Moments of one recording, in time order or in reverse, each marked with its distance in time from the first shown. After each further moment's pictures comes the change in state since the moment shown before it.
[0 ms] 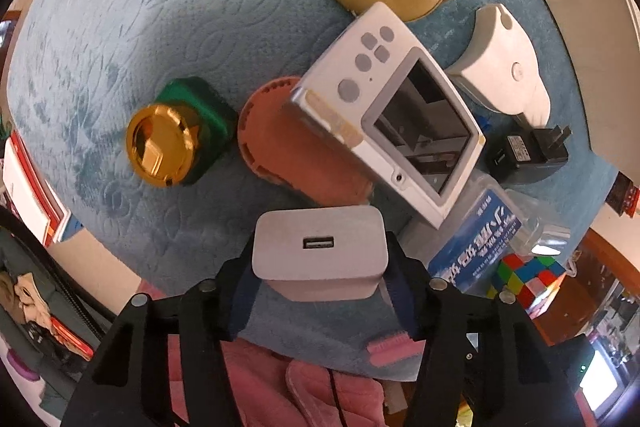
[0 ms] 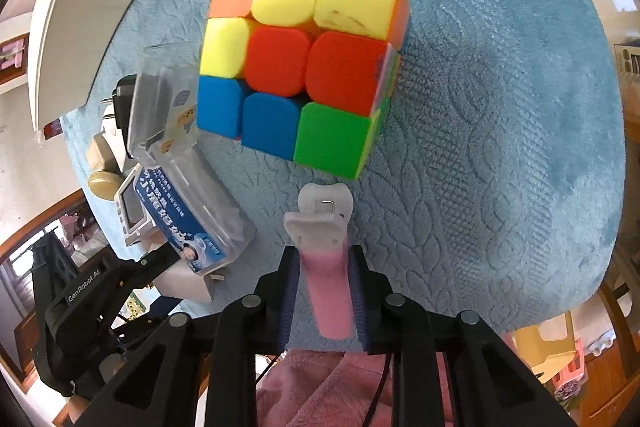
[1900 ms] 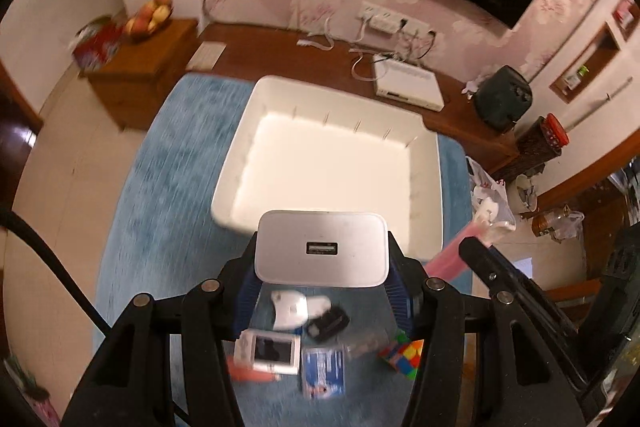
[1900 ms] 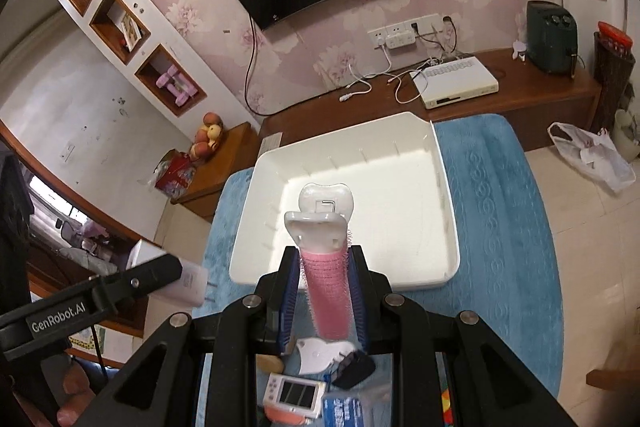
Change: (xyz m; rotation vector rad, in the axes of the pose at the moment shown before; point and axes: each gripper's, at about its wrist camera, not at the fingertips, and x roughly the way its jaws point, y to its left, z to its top) left arm -0.227 -0.126 -0.030 0.638 -0.712 -0.113; right arm -0.196 0.152 0.006 -0.524 -0.812 0.183
